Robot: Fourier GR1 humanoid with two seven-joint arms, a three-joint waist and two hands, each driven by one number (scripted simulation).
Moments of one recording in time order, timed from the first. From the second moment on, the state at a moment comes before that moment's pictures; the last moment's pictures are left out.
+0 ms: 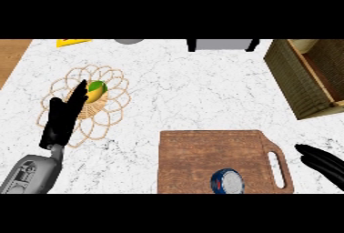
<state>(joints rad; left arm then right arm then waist) -0.23 0.39 -0.17 -1.35 0.11 0.19 0.19 0.34 -0.68 -0.07 -2.18 0.12 0.49 -0.21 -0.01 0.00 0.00</state>
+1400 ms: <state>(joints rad) -0.19 0.28 -0.03 -1.39 -0.03 0.07 0.21 0.20 -0.27 0.22 -1.96 0.60 0.44 -0.25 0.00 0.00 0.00</state>
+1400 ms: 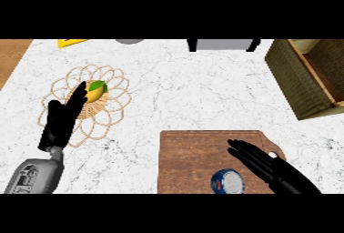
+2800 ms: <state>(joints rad) -0.21 0.22 0.06 -1.42 -0.10 -0.01 0.26 0.13 -0.18 0.32 -1.70 0.81 0.30 -0.33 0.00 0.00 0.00</state>
